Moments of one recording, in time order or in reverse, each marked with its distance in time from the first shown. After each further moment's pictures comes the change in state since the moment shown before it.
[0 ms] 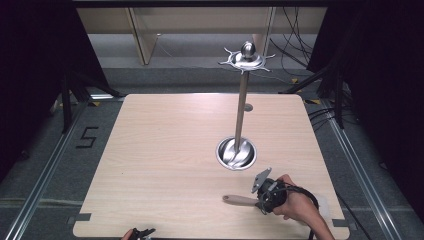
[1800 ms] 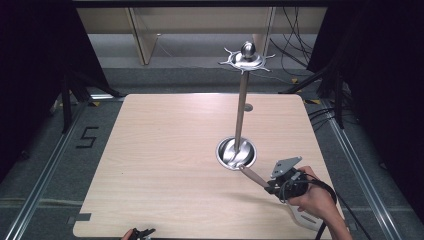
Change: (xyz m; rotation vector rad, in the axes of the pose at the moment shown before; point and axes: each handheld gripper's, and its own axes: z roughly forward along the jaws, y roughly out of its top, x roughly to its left) left arm 0.000 0.000 -0.001 -0.004 0.008 0.001; right arm -0.023 -0.026 -0.044 -0.282 -0.071 0.101
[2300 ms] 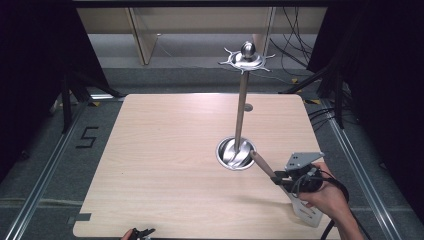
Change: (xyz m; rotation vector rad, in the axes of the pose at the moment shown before) left arm 0.000 0.000 0.000 0.001 0.001 0.001; right arm -0.012 -0.005 -0.033 -0.180 -0.044 0.033
